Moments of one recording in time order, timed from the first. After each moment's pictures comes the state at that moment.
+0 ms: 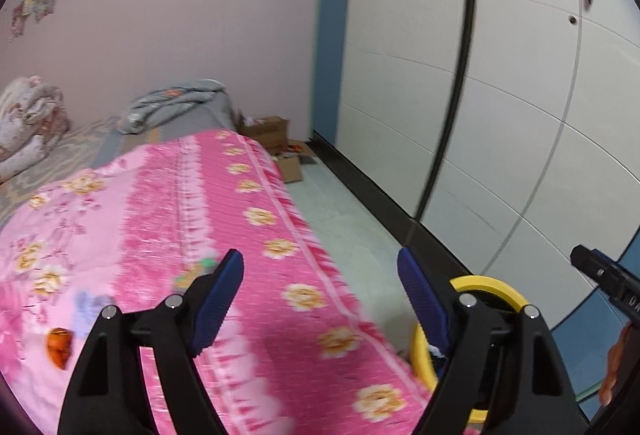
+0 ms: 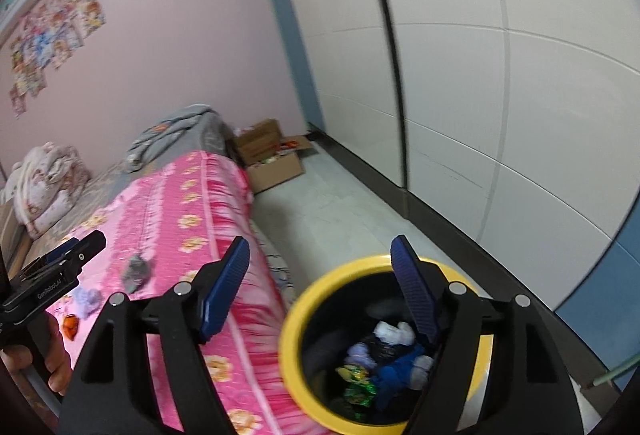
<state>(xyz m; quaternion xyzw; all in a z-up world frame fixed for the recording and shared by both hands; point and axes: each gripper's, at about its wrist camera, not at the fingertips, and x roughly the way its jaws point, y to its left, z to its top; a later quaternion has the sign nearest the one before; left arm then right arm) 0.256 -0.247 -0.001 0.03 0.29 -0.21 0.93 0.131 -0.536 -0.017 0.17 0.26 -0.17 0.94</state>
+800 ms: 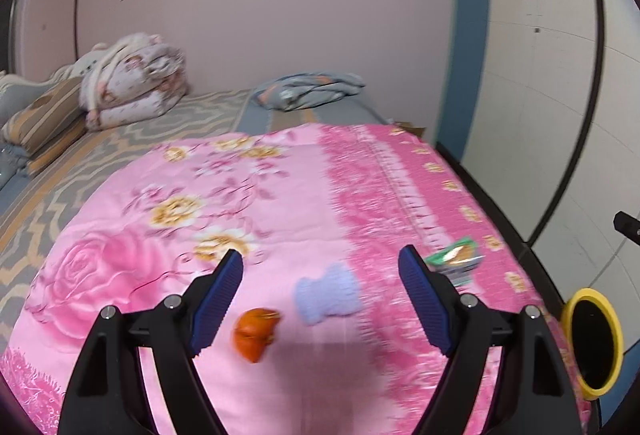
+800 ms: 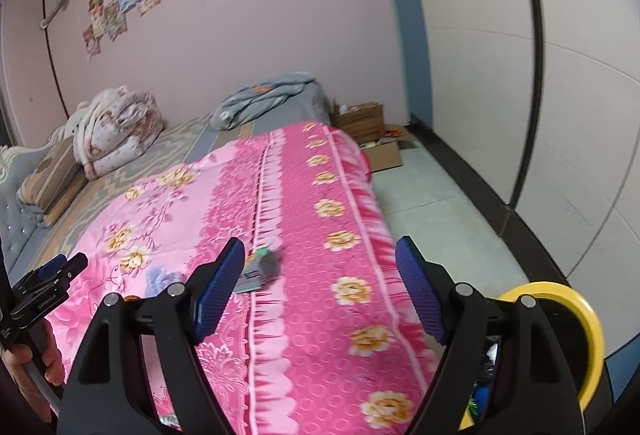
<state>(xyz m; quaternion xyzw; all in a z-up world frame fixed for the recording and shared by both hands) 0.284 0.012 -0.014 -0.01 0.30 -0.02 0.95 0.260 -0.363 -0.005 0.11 0.29 -0.01 0.95</state>
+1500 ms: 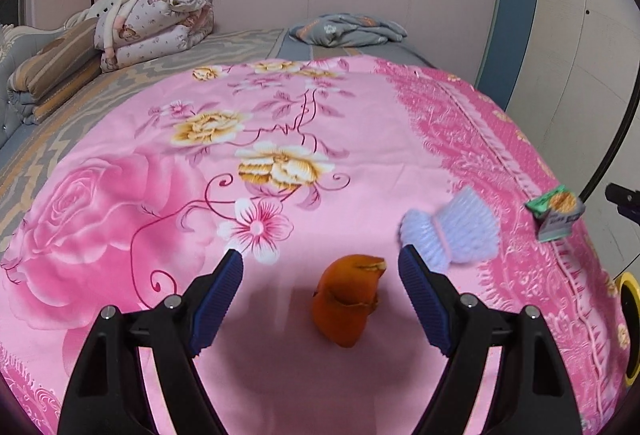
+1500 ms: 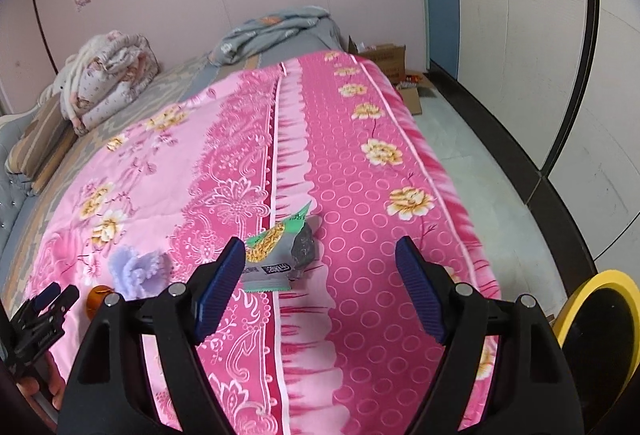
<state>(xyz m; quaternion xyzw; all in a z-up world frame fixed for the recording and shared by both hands) 0.326 0.086 -0.117 -0.03 0.38 0.01 0.92 0.381 -0.289 -0.102 0.10 0.39 -0.01 0.92</state>
